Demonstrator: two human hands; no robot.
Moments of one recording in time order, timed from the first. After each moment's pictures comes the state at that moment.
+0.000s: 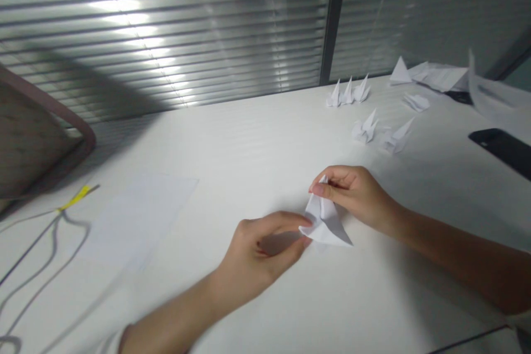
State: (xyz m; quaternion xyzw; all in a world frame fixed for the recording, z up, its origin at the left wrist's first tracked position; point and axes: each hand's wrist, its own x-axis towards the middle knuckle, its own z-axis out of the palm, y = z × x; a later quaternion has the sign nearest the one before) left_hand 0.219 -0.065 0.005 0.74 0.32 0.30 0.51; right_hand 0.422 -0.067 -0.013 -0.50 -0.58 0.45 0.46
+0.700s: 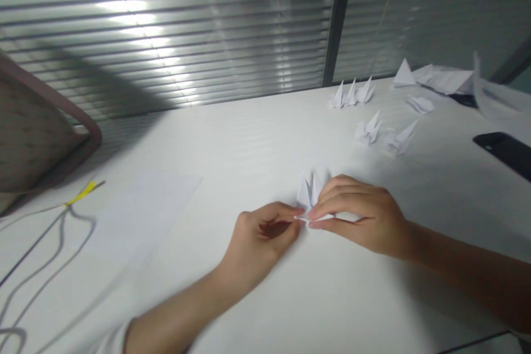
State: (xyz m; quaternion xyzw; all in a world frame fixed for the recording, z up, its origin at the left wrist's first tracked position) left_hand 0.222 -0.060 -0.004 0.67 0.40 0.30 0.55; right_hand 0.418 -0.086 0.000 -0.35 -0.79 0.14 0.48
